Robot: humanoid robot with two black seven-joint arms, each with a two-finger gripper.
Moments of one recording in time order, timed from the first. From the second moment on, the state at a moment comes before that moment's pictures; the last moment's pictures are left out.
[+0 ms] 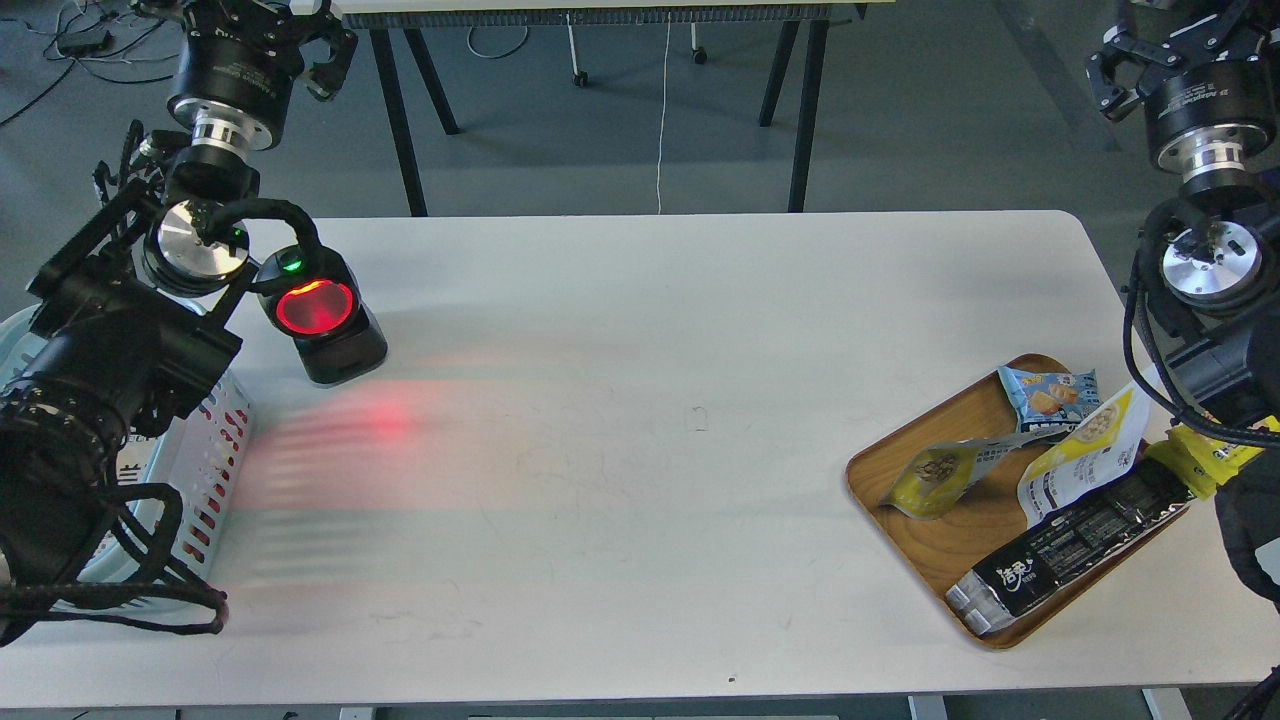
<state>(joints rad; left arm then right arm) -0.98 0.24 -0.90 -0.46 -0.15 -0.49 -0.34 1.02 -0.32 0.66 0.26 0.25 0.49 0.49</state>
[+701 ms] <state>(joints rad) -0.99 0.26 -0.89 -0.48 -0.15 -0.49 -0.34 1.20 -0.52 0.45 0.65 0.00 0.49 0.49</state>
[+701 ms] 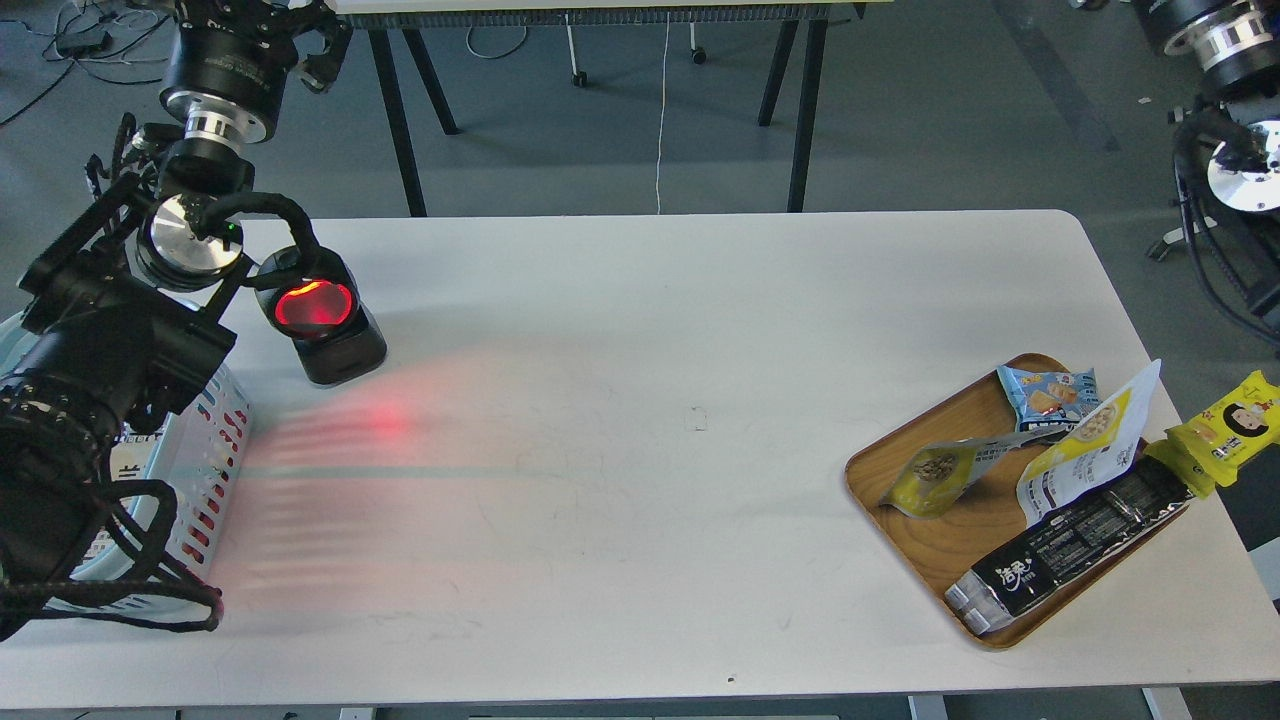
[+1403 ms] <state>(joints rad) -0.98 0.30 -0.90 -0.48 -0.14 -0.49 -0.34 1.82 -0.56 -0.40 1.31 -1.09 0.42 0.49</state>
